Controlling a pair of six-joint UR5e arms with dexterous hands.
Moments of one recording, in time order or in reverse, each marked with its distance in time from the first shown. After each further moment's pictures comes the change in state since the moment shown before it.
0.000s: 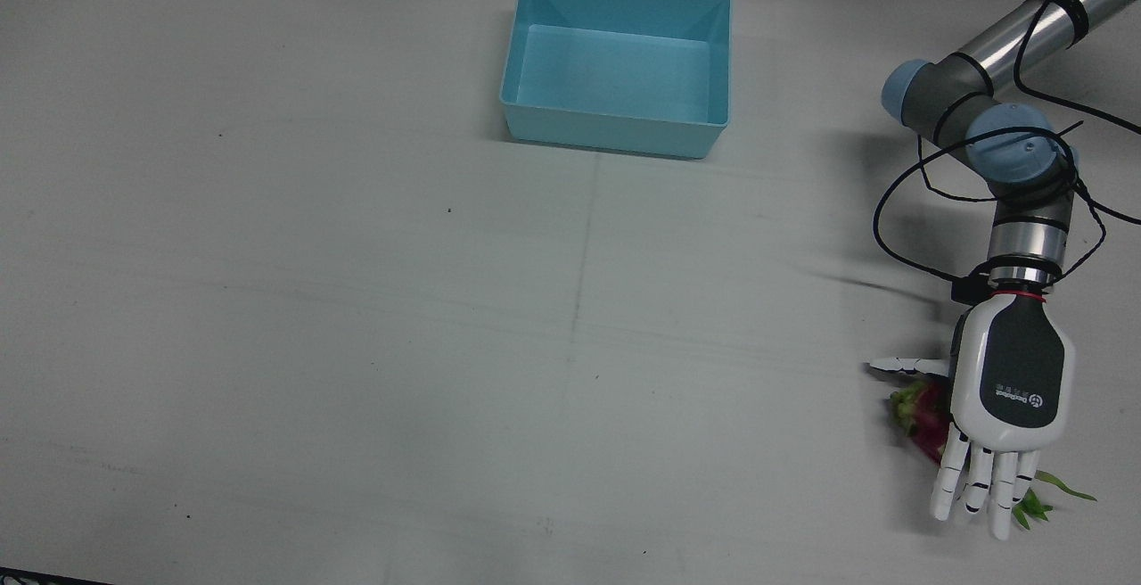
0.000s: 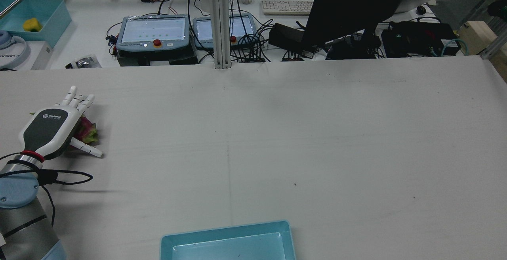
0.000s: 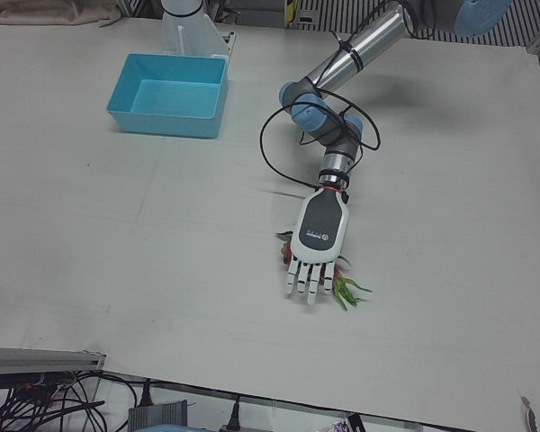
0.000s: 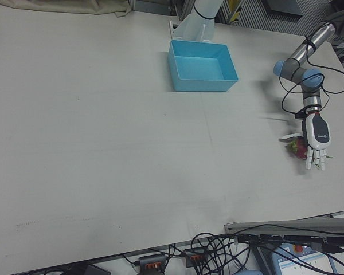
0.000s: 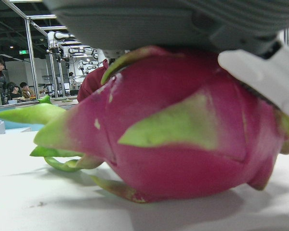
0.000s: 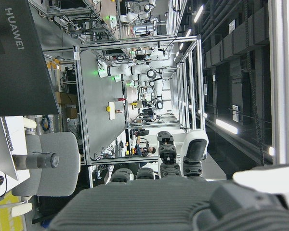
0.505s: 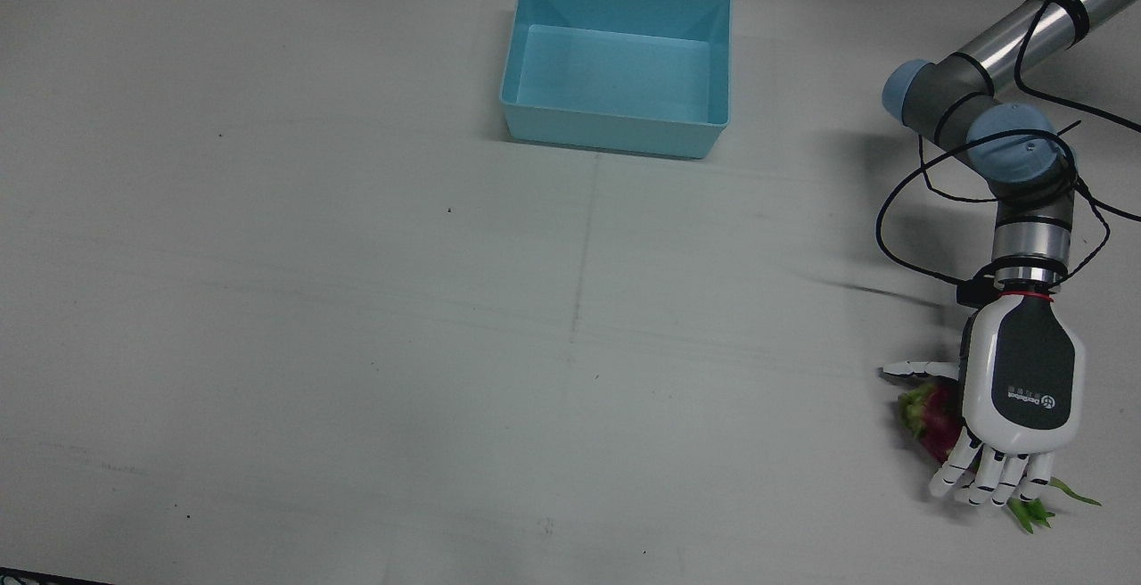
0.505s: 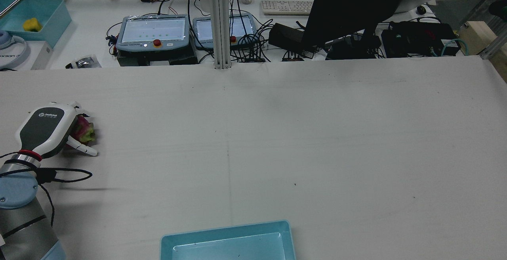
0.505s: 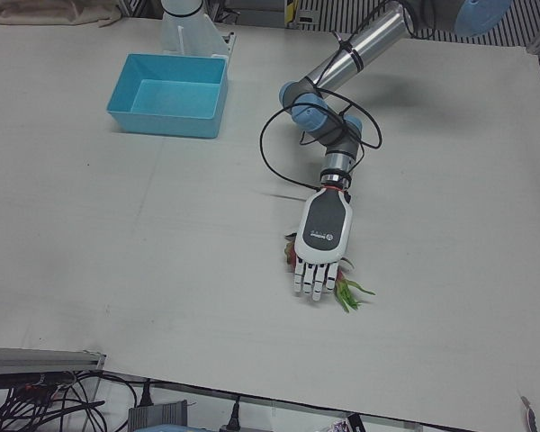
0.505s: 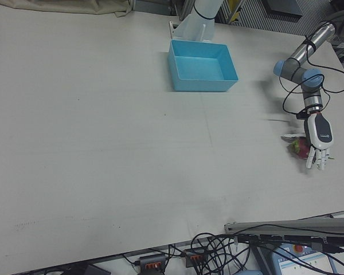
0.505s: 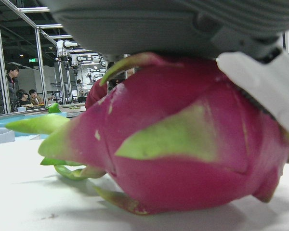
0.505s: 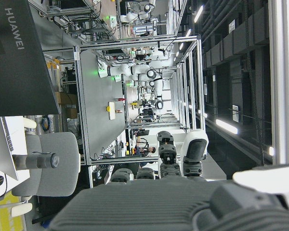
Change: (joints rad) left arm -0.001 0.002 0.000 -0.009 -0.043 0.003; right arm 0.000 0.000 0.000 0.000 0.000 0.000
